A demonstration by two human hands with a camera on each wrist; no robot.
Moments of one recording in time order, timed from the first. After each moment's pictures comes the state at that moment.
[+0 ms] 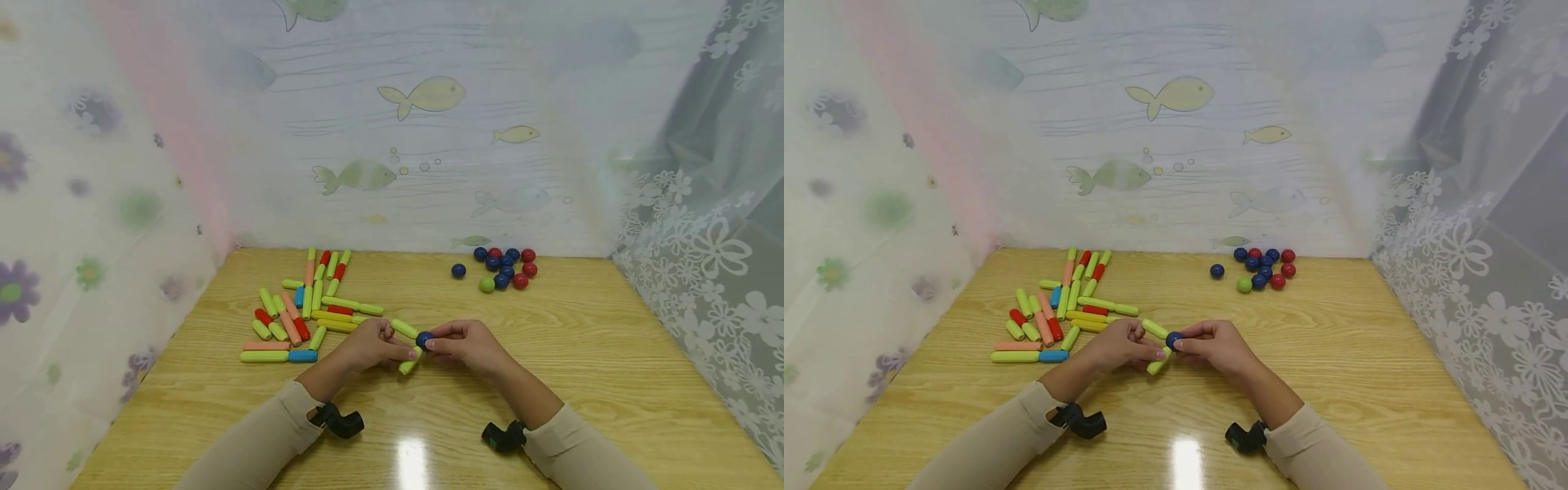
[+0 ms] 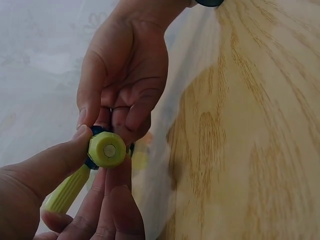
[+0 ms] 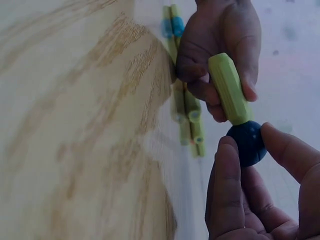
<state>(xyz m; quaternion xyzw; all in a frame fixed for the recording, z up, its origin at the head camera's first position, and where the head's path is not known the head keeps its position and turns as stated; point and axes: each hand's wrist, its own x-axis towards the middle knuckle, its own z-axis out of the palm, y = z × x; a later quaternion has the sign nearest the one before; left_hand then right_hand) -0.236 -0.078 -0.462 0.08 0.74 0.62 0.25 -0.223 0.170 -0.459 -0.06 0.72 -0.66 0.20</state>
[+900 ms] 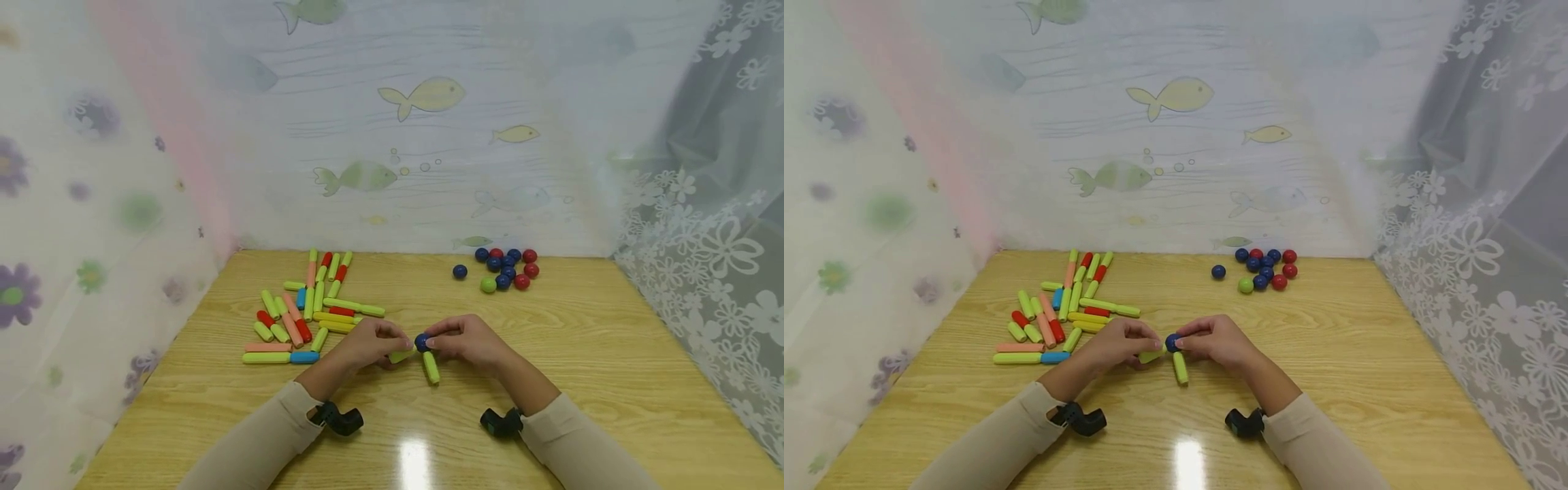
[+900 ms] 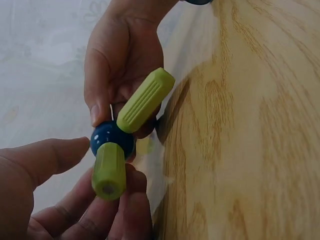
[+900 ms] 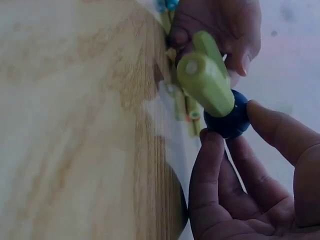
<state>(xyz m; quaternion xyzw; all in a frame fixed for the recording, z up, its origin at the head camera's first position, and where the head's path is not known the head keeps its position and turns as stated) -0.240 -0.085 -0.464 0.10 0.77 0.59 0.22 -0.238 0.174 -0.455 -0.12 0.77 -0.59 0.22</state>
